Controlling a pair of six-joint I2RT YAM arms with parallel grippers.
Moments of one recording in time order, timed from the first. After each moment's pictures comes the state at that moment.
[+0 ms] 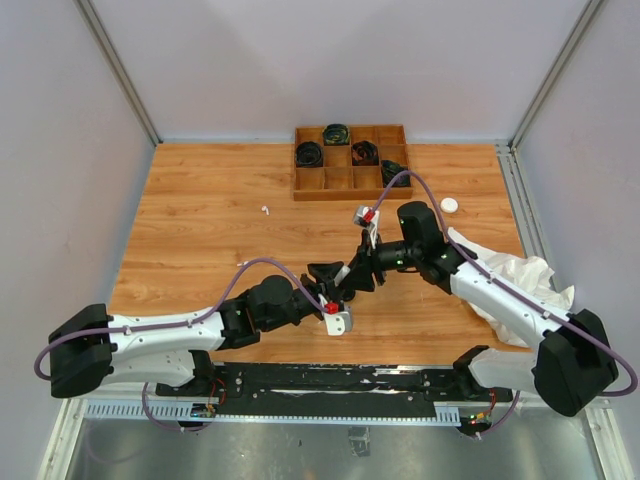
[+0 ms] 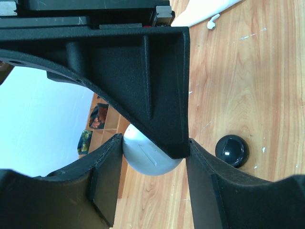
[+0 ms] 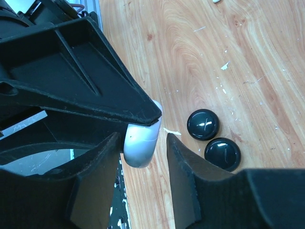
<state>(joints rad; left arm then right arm) -1.17 1.09 0.48 0.45 -0.12 0.88 0.59 1.21 0.80 -0.16 -0.86 0.02</state>
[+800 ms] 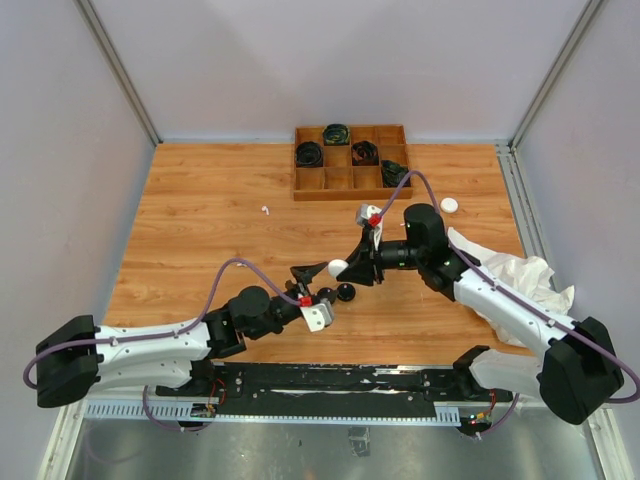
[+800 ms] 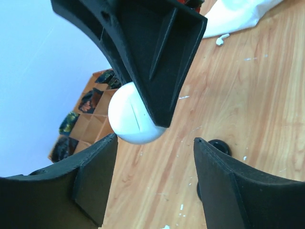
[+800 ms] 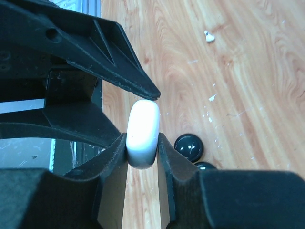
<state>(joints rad) -1.17 0.99 0.35 0.59 -0.17 0.71 0.60 1.17 0.76 -0.02 -0.88 -0.03</state>
